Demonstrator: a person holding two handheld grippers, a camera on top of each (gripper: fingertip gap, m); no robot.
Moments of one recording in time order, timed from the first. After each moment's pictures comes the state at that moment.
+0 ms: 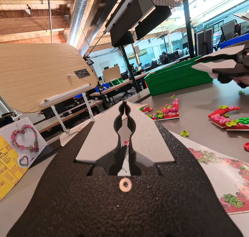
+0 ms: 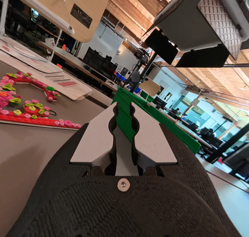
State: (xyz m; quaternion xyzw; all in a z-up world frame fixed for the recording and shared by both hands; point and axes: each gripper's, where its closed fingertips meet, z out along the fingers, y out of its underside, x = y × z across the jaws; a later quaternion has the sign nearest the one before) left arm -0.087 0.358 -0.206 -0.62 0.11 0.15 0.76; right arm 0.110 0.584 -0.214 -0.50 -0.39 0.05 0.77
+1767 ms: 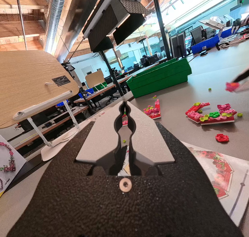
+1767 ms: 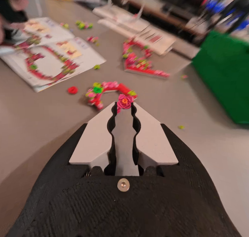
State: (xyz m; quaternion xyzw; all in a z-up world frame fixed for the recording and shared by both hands) left arm -0.054 0.360 -0.210 -0.62 0.17 0.10 0.76; right arm 0.138 0.411 -0.282 -0.65 -0.51 0.22 0.52
